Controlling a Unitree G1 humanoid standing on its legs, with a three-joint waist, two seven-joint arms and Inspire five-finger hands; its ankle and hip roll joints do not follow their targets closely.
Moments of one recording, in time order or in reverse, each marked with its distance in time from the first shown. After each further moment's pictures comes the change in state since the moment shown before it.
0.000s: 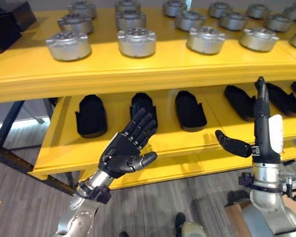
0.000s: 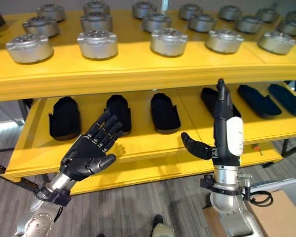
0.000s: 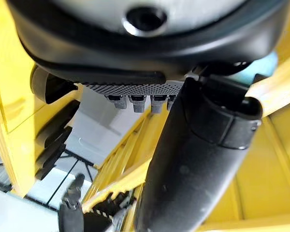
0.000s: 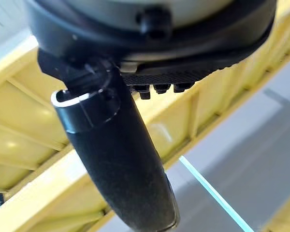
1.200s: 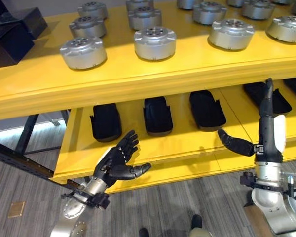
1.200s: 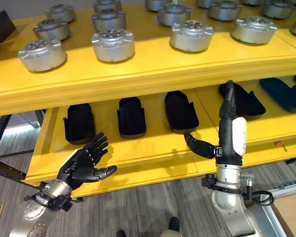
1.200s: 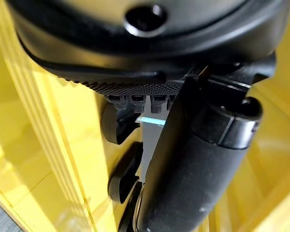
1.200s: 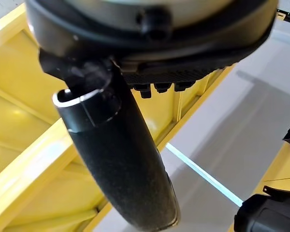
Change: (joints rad) left arm 0.080 0.051 0.080 0.060 0.336 0.001 0.145; right arm 0.015 0.006 0.006 0.006 0.070 0.048 0.013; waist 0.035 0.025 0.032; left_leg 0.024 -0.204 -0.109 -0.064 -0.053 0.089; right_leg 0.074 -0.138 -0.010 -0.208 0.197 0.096
